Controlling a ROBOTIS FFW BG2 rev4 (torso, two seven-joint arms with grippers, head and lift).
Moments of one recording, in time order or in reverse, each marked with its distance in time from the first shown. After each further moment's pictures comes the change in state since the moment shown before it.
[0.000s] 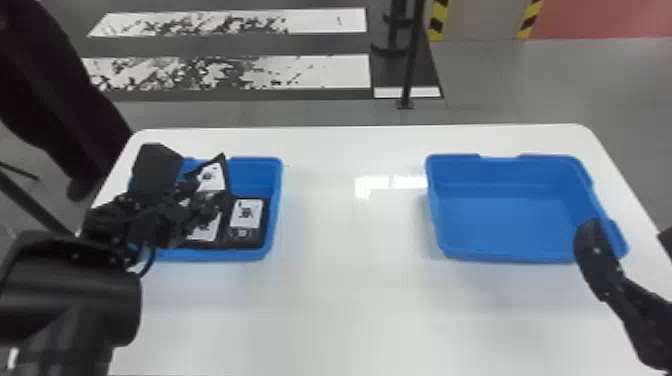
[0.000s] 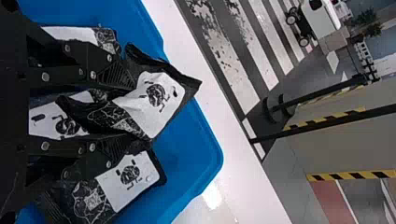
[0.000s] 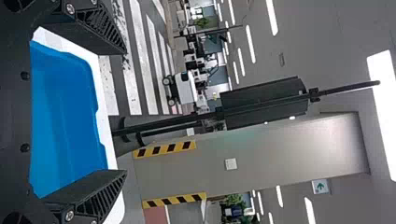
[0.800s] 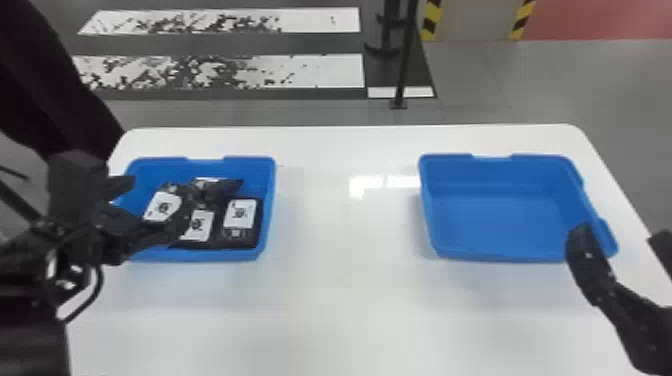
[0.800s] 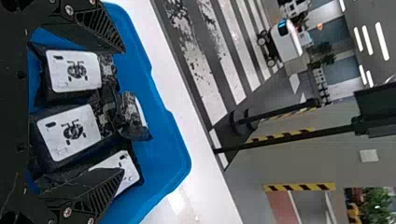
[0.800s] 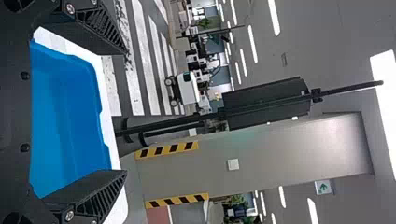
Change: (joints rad) left arm 0.201 -0.083 0.211 -0.251 0.145 -0.114 -0.006; right arm 0.034 0.000 0.002 -0.025 0.003 0.000 0.000
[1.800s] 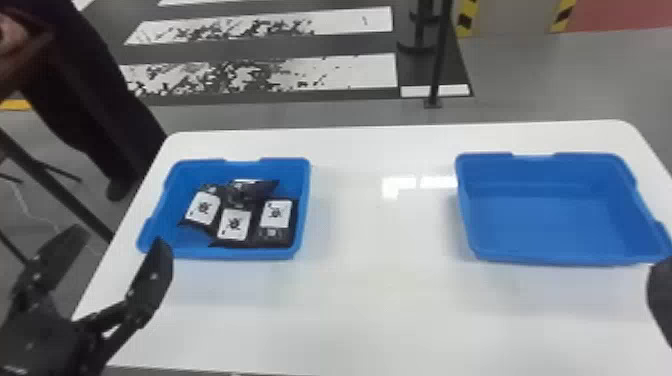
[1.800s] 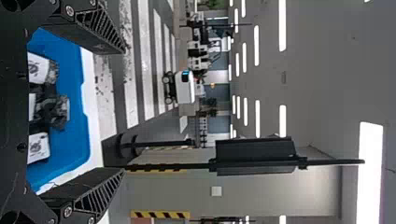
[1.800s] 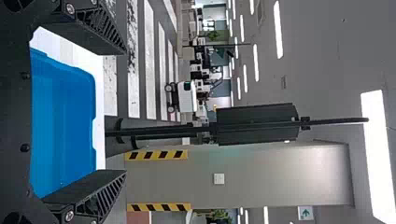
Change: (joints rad) left arm 0.674 -0.087 0.074 -0.240 0.629 -0.710 0.303; right arm 0.239 0.000 -0.004 -0.164 0.089 -0.119 0.024
